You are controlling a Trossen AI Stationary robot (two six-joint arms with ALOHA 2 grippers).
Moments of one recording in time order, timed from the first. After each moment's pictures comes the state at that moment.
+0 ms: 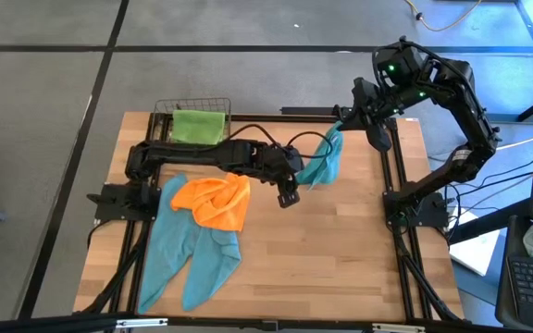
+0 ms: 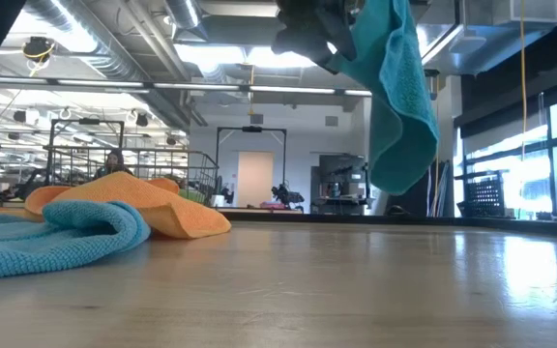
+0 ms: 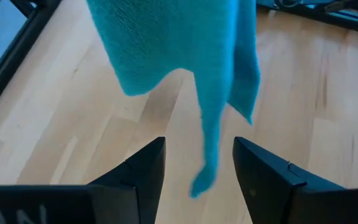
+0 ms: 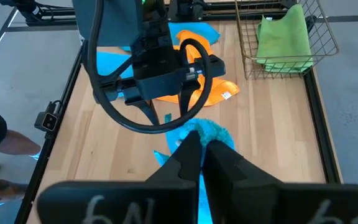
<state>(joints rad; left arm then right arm) 0.01 1.95 1.93 -0.86 -0.18 -0.28 -0.49 1.50 2.21 -1.53 -0.47 -0.34</state>
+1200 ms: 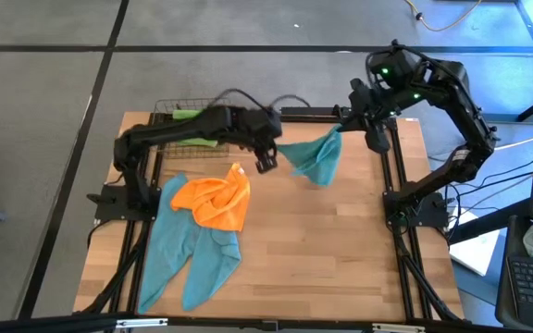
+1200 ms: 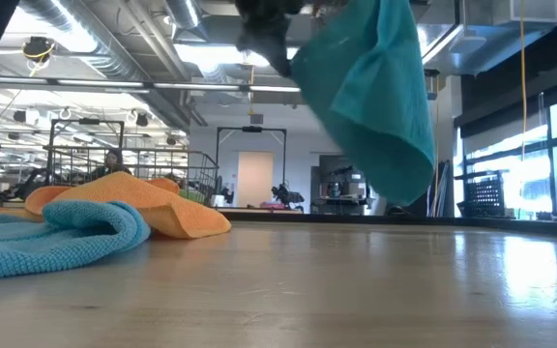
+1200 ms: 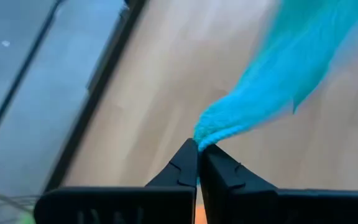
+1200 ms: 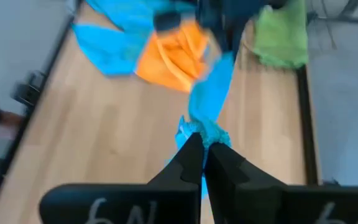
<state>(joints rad) 0.22 1.82 1.93 -1.08 -0.23 -0.07 -0.50 1.50 2.16 -1.55 -0.41 -0.49</state>
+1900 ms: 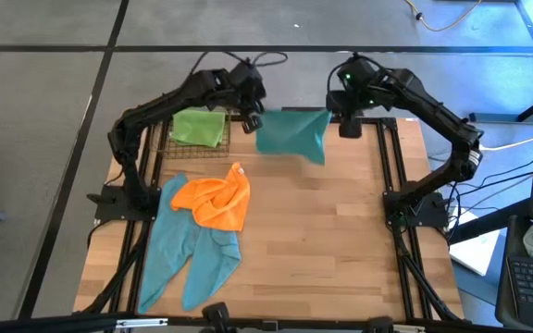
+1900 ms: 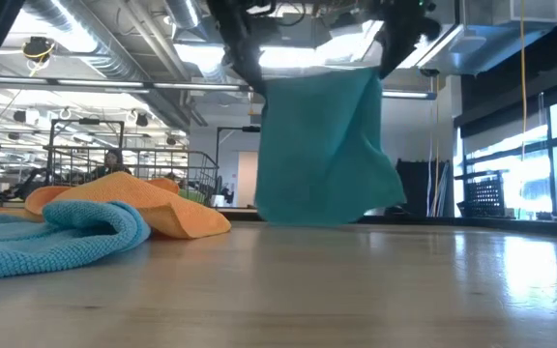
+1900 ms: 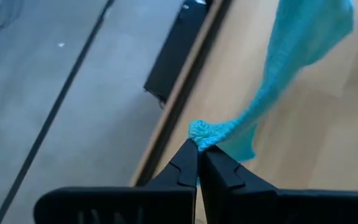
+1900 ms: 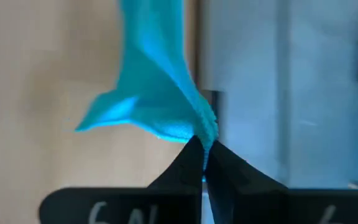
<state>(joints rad) 0.51 1.81 1.95 -1.06 -0.19 0.19 -0.61 1.50 1.74 -1.22 0.12 -0.74</state>
